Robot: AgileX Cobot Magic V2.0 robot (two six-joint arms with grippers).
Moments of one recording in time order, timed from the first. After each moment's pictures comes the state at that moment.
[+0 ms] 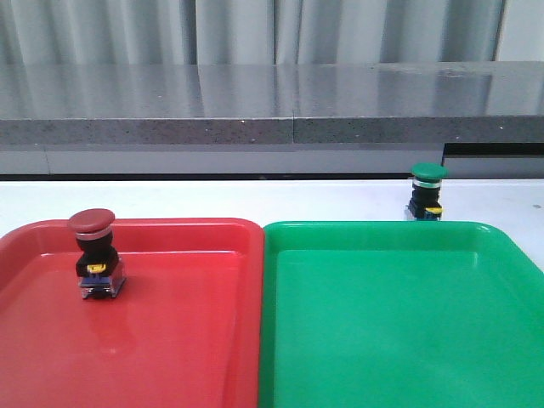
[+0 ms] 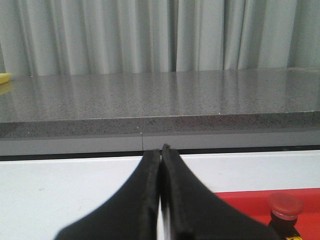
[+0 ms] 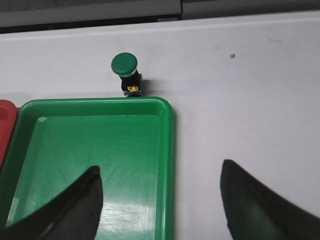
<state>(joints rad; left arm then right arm) -0.03 -0.01 0.00 0.03 0.01 -0.01 0.04 0.80 -0.75 0.06 0.70 0.11</state>
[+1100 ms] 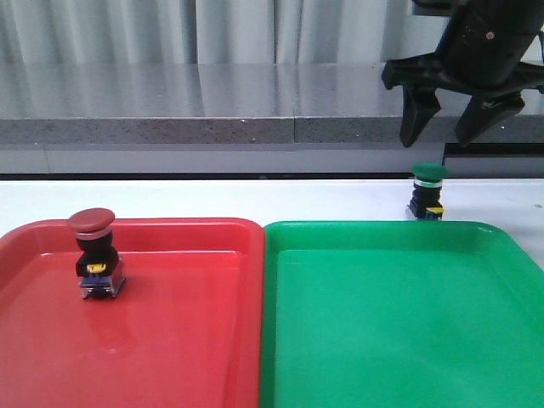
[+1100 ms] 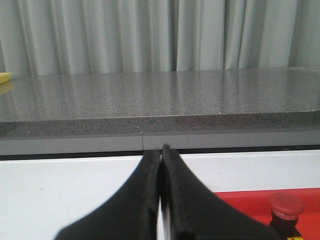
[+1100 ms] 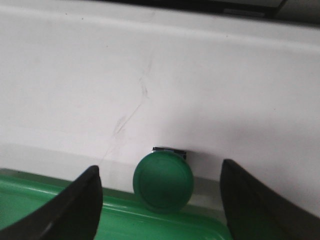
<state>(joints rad) -0.03 -0.01 0.00 0.03 0.01 -0.01 0.17 1.81 -1.37 0.02 0.63 0.11</state>
